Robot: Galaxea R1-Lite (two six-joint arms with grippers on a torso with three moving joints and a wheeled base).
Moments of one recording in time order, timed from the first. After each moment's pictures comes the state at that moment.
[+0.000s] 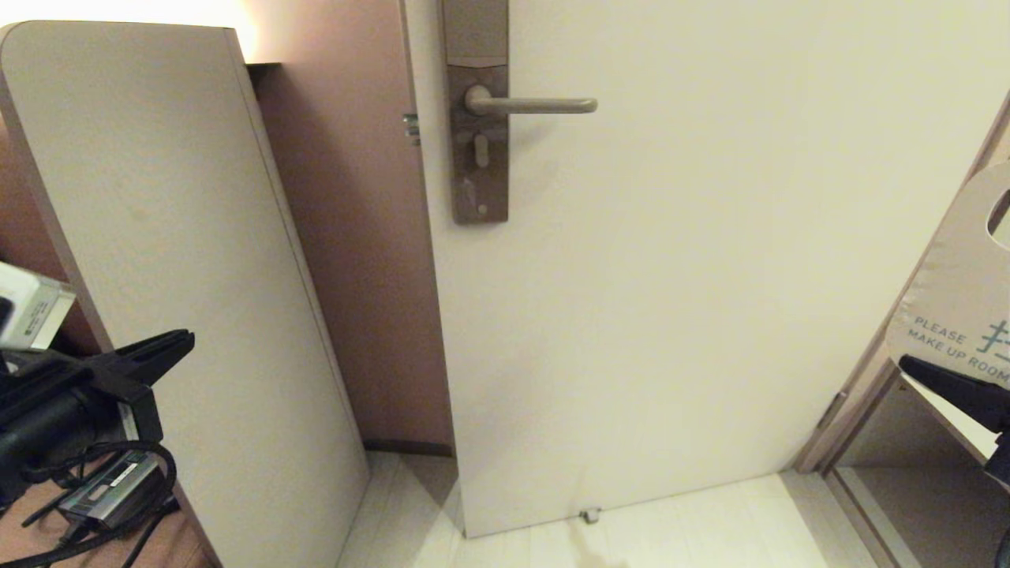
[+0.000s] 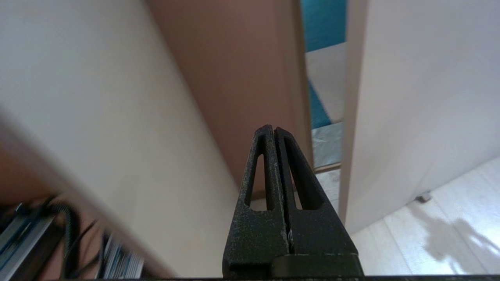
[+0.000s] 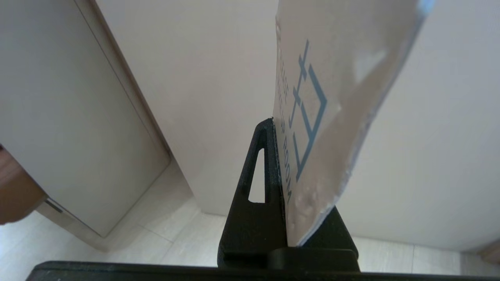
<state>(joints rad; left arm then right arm) 0.02 1.17 -0.36 -0.69 -0.19 0.25 -0.22 1.08 -0.29 -0.66 0.58 0.05</state>
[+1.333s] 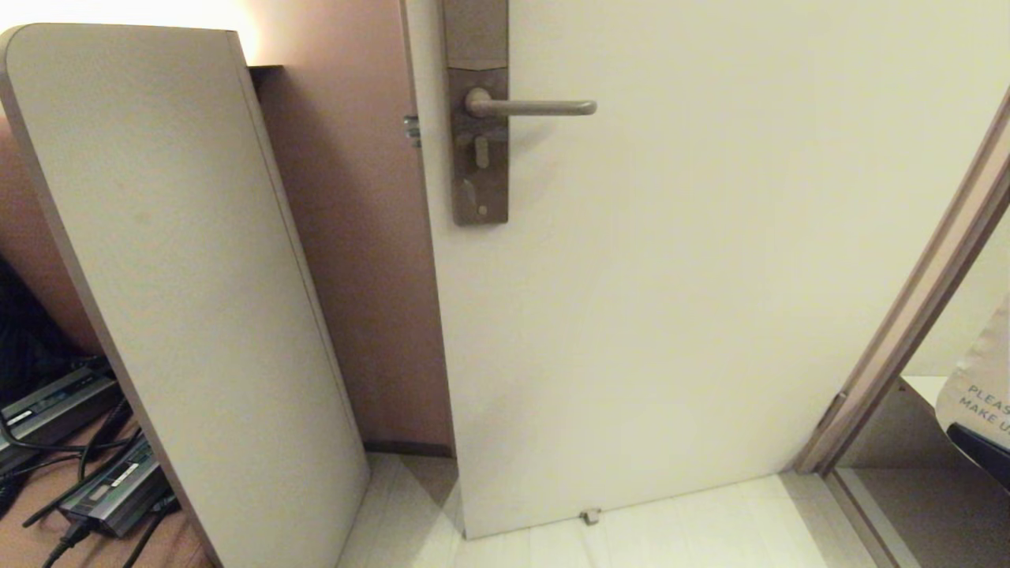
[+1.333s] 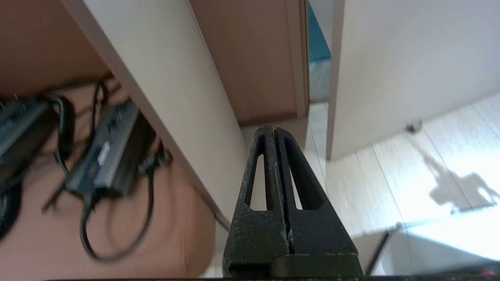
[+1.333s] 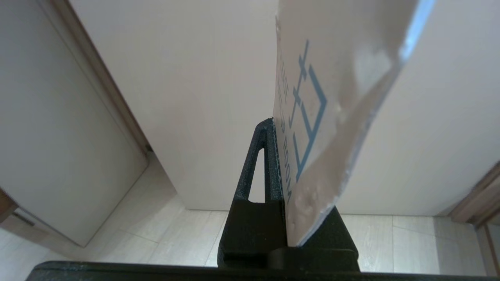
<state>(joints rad) 0.08 0.45 -0.01 -0.16 -0.16 0.24 -0.34 0.89 -0.10 -0.66 0.57 0.05</state>
